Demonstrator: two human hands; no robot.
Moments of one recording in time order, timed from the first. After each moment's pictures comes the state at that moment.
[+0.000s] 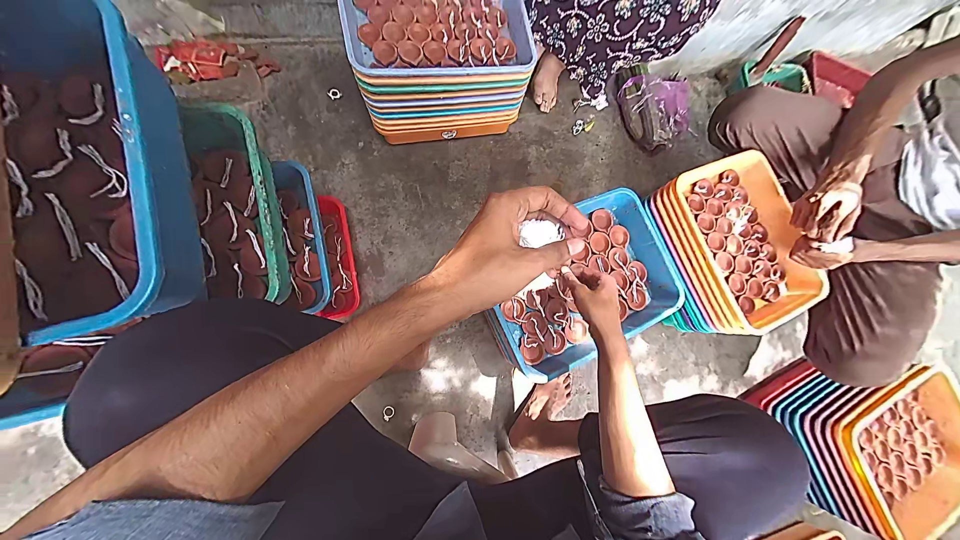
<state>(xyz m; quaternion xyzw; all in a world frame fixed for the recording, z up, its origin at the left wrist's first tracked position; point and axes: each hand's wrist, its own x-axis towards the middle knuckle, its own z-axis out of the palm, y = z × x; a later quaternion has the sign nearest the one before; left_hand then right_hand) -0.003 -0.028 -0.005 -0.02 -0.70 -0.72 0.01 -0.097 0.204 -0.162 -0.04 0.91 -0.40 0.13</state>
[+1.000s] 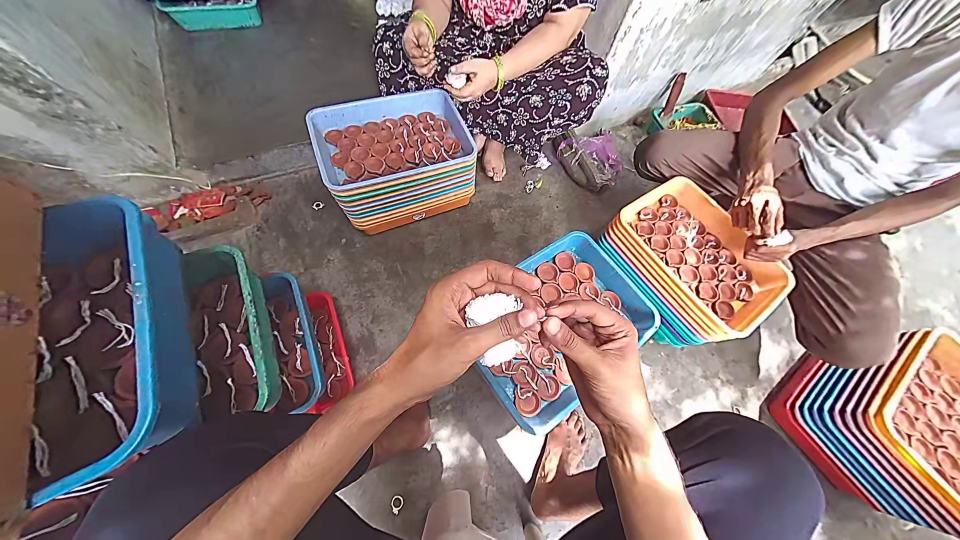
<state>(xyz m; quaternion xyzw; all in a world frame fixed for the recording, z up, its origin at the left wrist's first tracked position) 0.002 -0.020 0.009 -0.10 -0.62 -0.78 0.01 -0.032 0.180 -0.023 -0.21 0.53 -0.82 0.07</state>
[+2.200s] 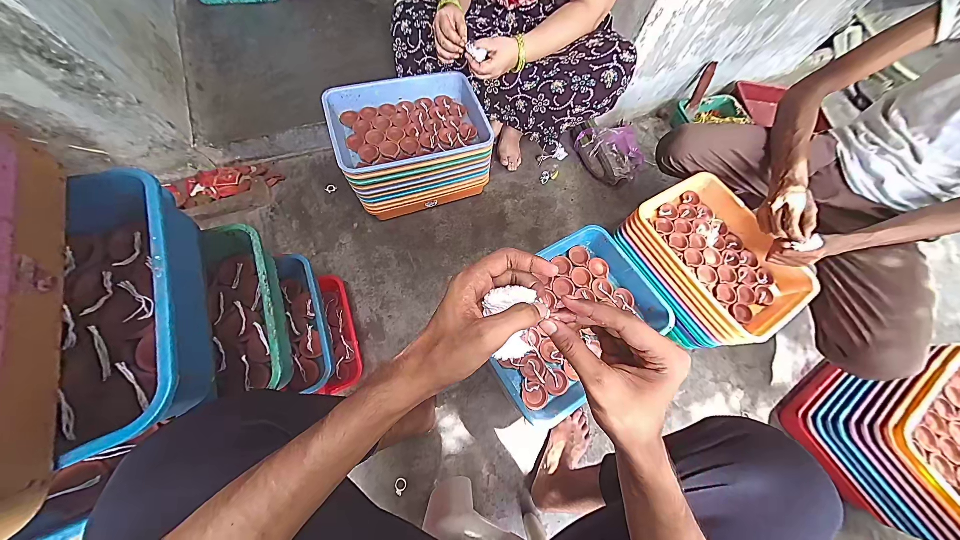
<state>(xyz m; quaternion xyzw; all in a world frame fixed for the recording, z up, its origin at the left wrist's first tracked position) 0.004 -0.020 0.008 -0.08 -0.65 -0.75 0.01 -0.020 0.170 -0.017 -0.30 0.66 -0.68 -0.15</state>
